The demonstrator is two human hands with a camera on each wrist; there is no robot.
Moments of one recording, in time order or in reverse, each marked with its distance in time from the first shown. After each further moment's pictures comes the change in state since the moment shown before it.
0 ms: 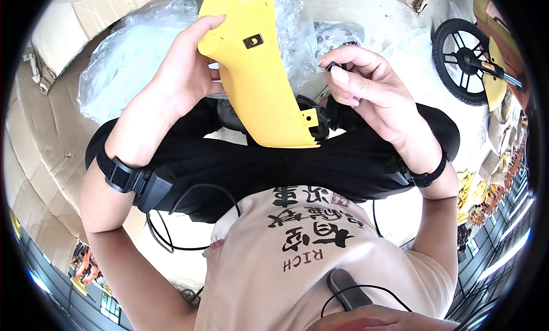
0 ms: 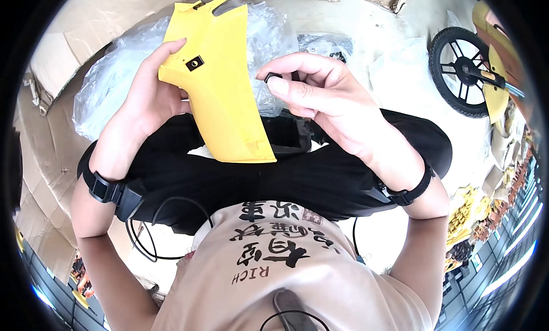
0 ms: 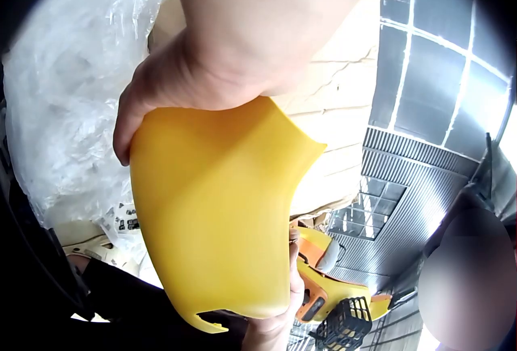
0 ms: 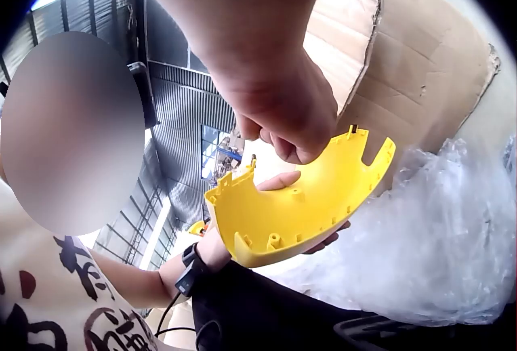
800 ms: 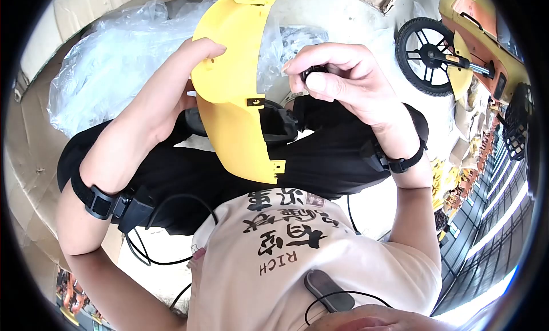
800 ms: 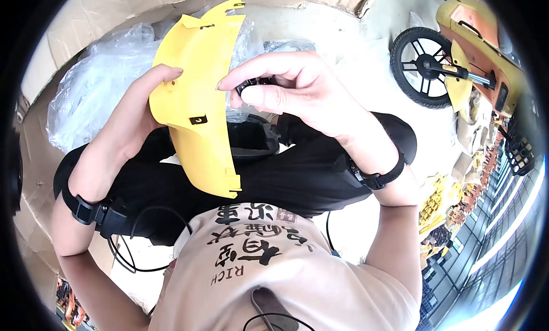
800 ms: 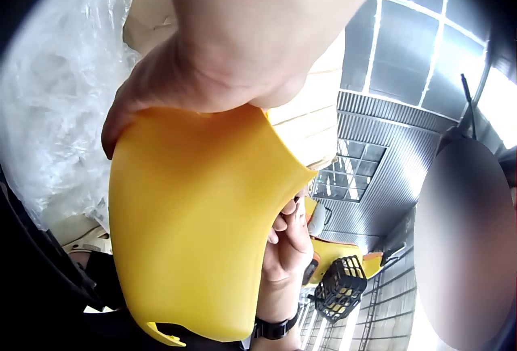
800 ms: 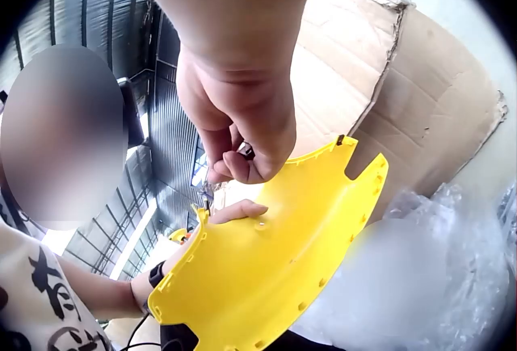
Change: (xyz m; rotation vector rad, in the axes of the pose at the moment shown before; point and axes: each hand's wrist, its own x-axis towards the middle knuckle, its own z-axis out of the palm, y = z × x) left_hand -0.023 -0.012 0.013 0.205 -0.124 0.047; right_hand 0.001 -0.027 0.008 -0.393 -0.173 -0.136
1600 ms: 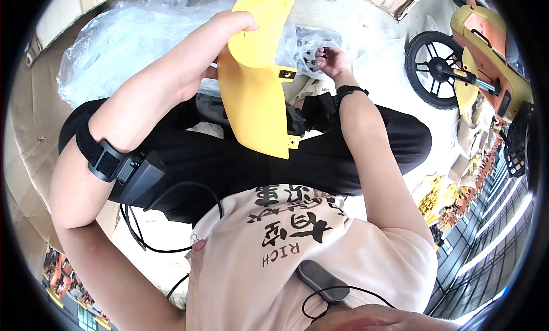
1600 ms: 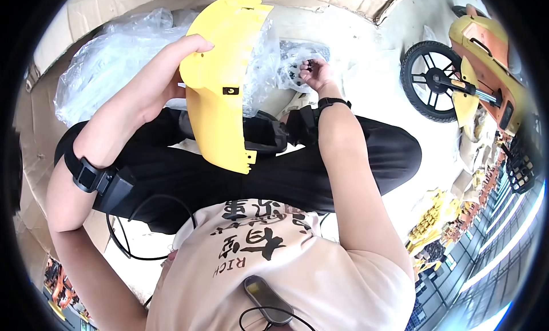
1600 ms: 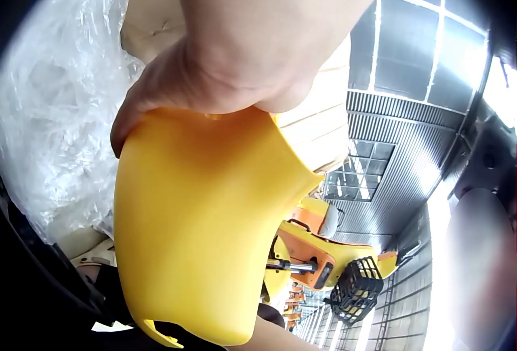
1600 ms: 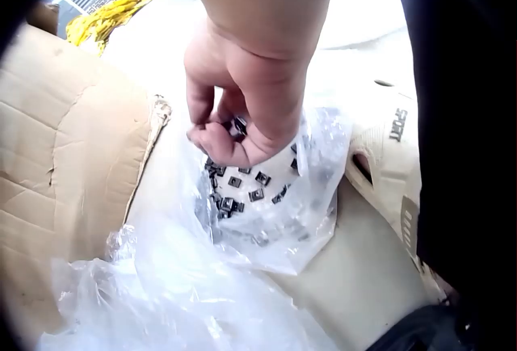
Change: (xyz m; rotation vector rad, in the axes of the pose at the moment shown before) left_hand 0.022 -0.011 -0.008 0.160 0.080 0.123; right_hand 0.019 0.307 -0.198 1.039 0.627 0.311
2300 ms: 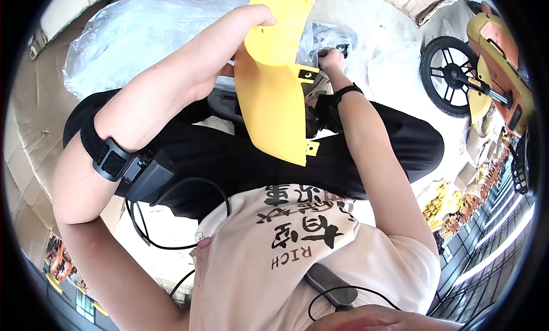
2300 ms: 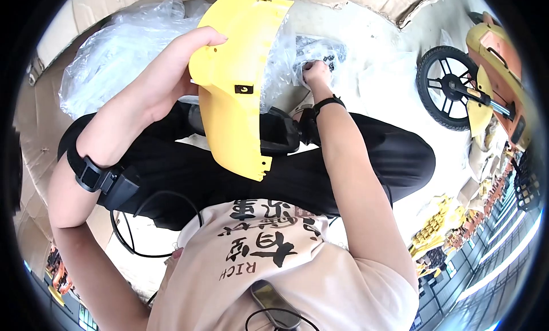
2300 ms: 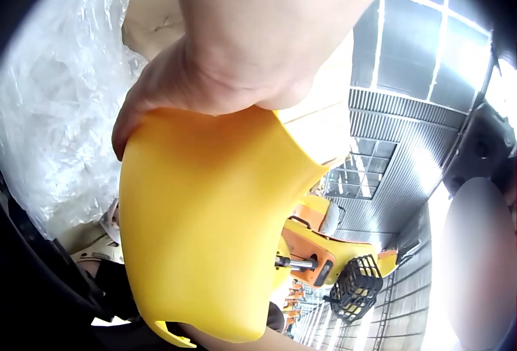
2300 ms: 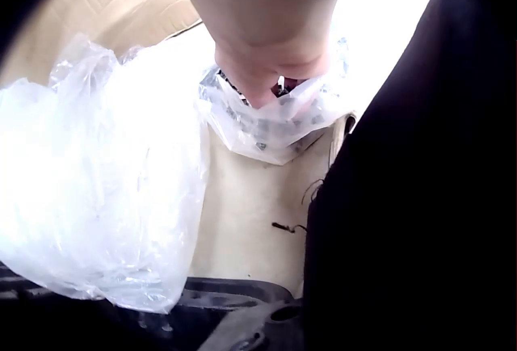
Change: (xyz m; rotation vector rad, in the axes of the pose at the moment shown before) left_hand -0.003 0.005 0.004 -0.058 -0.031 -0.027; right_hand 0.021 0.058 0.026 -1.952 0.677 -0.278
